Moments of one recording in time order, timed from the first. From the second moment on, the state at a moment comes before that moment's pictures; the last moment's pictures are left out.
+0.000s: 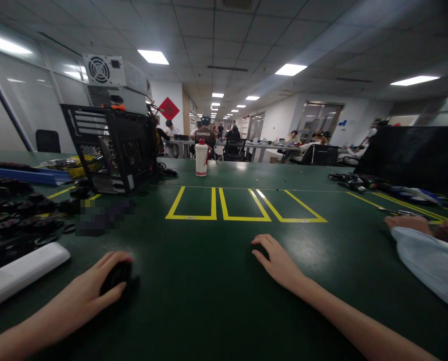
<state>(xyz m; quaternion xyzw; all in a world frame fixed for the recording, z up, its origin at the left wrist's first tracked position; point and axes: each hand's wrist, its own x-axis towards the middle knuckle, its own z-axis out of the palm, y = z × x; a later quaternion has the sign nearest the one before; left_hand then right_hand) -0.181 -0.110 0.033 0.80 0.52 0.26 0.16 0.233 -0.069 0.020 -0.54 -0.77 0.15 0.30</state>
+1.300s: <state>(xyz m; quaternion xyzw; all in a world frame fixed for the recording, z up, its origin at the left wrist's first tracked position) 0.019 -0.032 0.027 0.92 0.30 0.25 0.07 0.198 -0.030 0.014 -0.34 -0.64 0.52 0.45</state>
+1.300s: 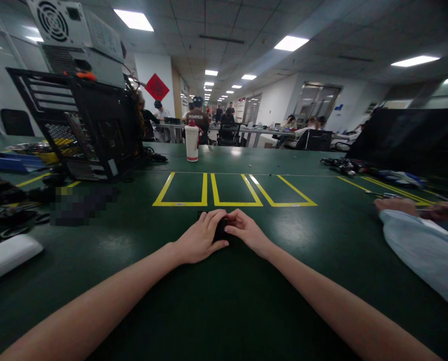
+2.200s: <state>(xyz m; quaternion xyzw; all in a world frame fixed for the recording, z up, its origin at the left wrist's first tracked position) 0.023 -0.024 0.022 0.90 0.34 0.27 0.01 0.188 -0.035 0.022 -0.37 -0.64 0.49 0.46</state>
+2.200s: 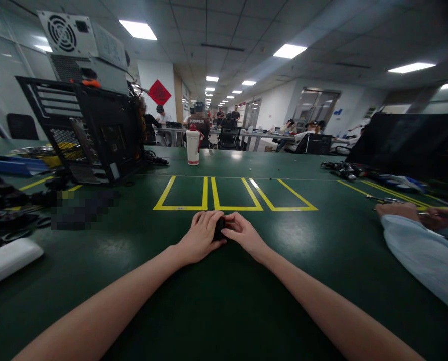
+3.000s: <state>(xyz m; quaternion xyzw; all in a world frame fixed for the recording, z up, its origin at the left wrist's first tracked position) 0.021 -0.025 0.021 0.89 0.36 0.28 0.00 0.183 -0.034 0.021 -0.39 -0.62 0.49 0.47</state>
